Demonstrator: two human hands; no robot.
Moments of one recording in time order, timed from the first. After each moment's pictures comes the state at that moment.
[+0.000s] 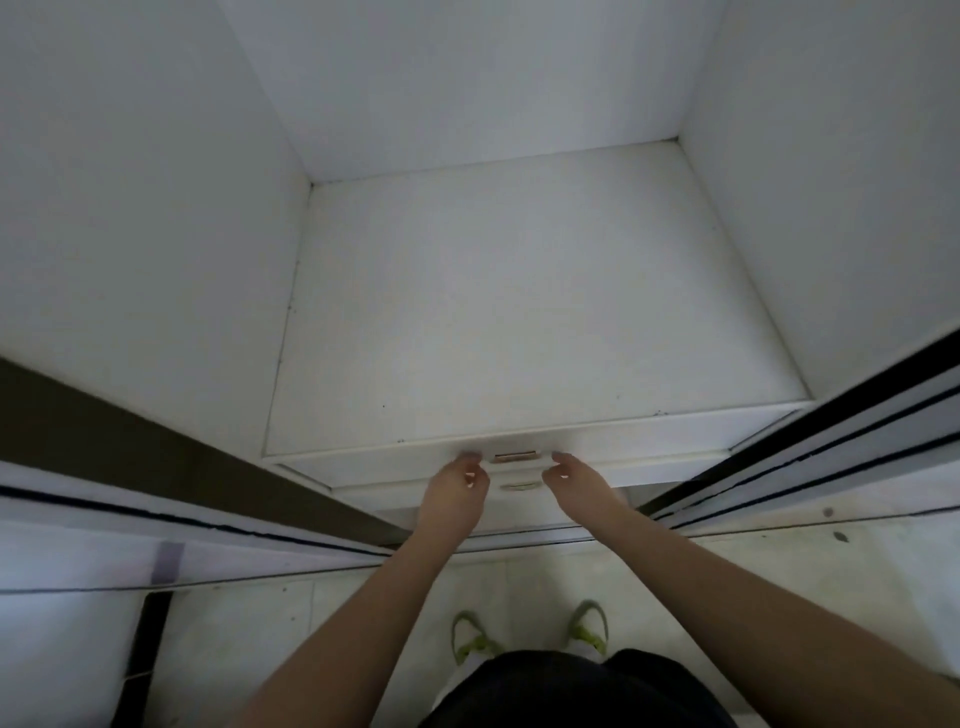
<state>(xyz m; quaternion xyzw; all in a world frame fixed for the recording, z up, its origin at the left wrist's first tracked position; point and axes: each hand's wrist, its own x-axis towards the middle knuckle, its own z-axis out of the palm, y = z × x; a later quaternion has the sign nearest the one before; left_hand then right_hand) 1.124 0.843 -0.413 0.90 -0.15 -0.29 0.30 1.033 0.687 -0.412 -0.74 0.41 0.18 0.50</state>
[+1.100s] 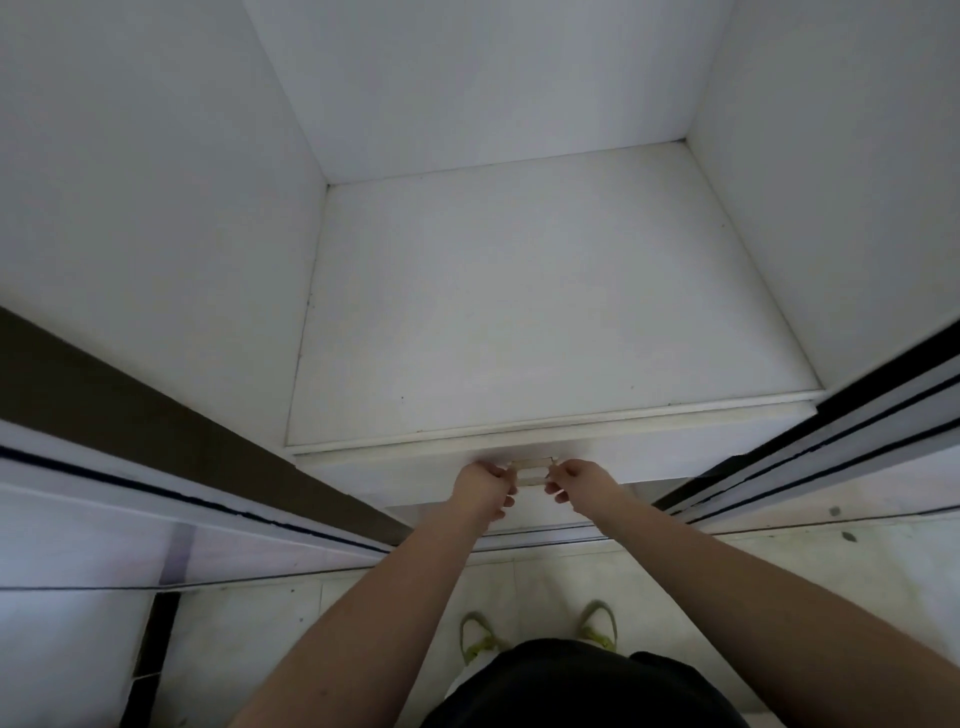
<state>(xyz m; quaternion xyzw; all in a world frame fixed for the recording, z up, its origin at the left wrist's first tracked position) 1.121 0.829 -0.420 0.81 0.03 -0.43 0.40 1.028 0.702 -0.420 -0.67 0.42 0.14 0.59</state>
